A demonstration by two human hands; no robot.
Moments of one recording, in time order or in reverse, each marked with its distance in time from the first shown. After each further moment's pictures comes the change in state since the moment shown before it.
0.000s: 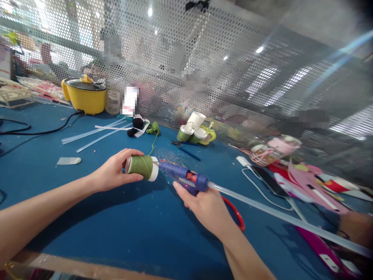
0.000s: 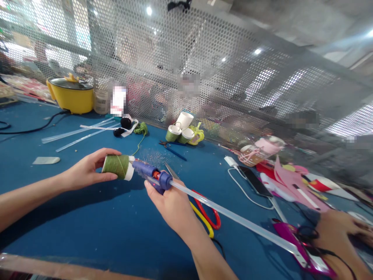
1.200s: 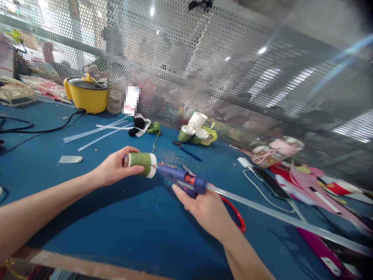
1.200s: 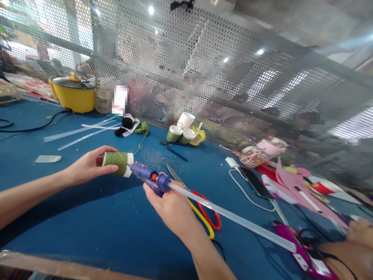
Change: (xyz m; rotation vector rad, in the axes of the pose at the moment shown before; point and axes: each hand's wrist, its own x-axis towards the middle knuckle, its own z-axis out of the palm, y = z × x) left_hand 0.002 0.008 -0.003 -0.163 0.074 -0.254; right_hand -0.002 0.001 0.000 -0.044 -0.077 -0.045
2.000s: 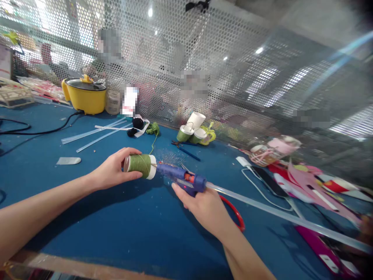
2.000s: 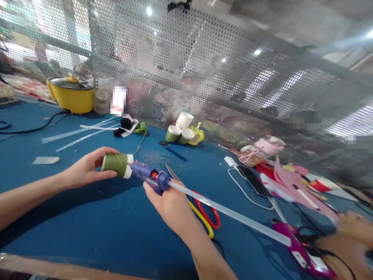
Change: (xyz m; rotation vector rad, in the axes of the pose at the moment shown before) left_hand 0.001 -0.008 0.001 0.166 -0.033 0.202; right_hand 0.000 0.004 0.002 0.012 0.018 0.014
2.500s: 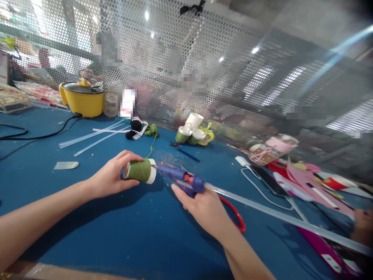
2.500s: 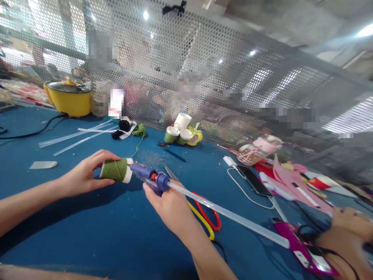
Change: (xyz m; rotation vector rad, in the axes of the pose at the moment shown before) left_hand -0.004 0.005 -0.002 0.171 -0.029 0.235; right_hand 0.002 0.002 0.001 0.034 0.014 0.009
